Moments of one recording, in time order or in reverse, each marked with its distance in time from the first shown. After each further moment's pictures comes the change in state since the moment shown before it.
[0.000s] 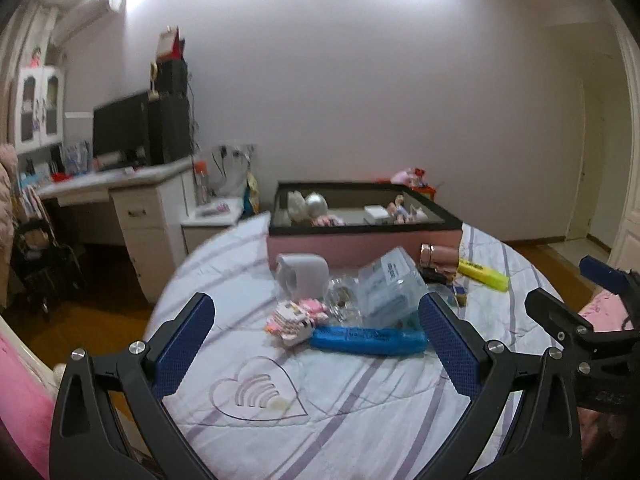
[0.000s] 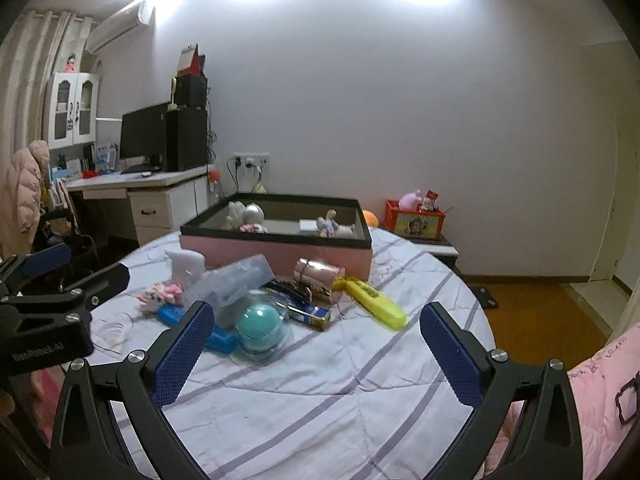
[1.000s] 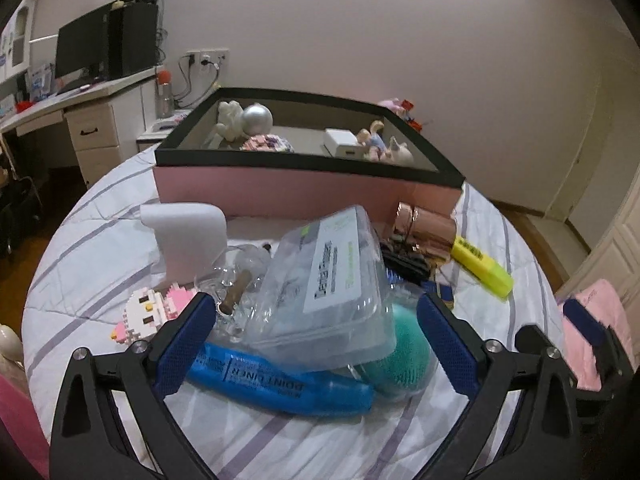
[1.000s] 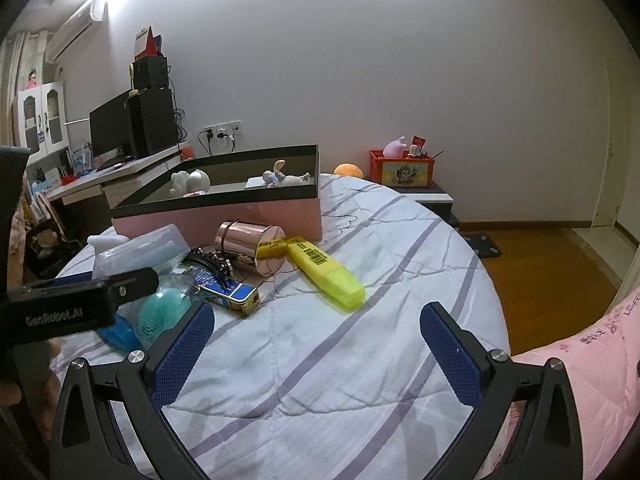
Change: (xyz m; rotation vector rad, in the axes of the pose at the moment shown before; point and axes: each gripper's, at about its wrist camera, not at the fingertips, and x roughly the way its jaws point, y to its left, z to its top) left arm 0.113 -0.054 0.013 -0.107 0.298 -0.097; right arm 0.074 -0.063 -0.017 0.132 0.146 0.002
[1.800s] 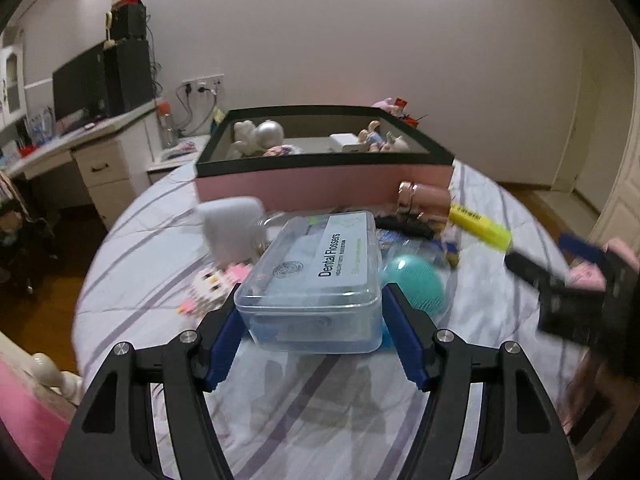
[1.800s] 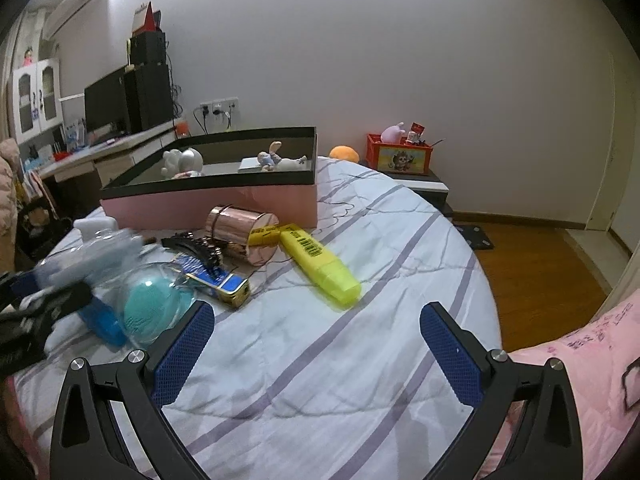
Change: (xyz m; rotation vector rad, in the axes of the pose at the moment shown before) left arm -0.046 0.010 -0.027 0.149 -0.042 0.067; right arm 0.015 0.003 0.011 -0.056 0.088 -0.043
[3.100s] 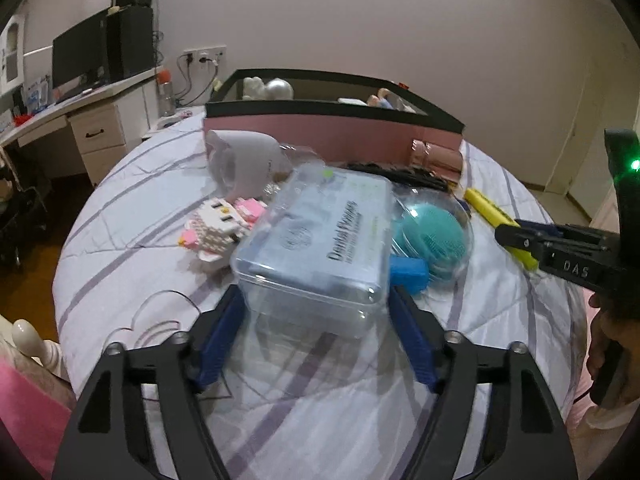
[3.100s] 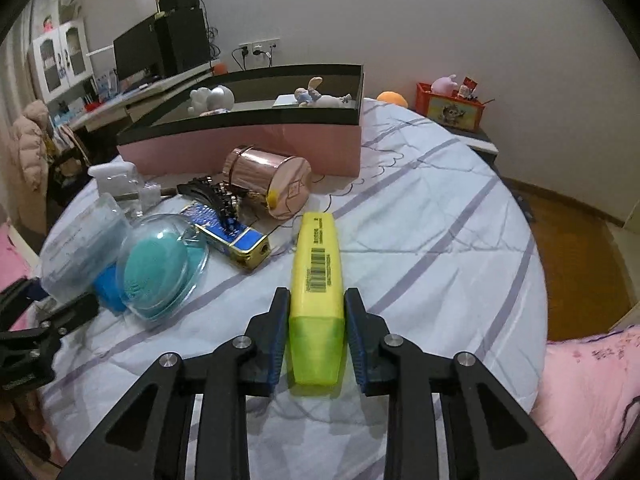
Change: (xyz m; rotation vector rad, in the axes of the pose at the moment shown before) left arm 0.014 0.020 -0.027 -0.076 0.067 -0.053; right arm 0.037 0.002 0.003 -0.079 0.223 0.157
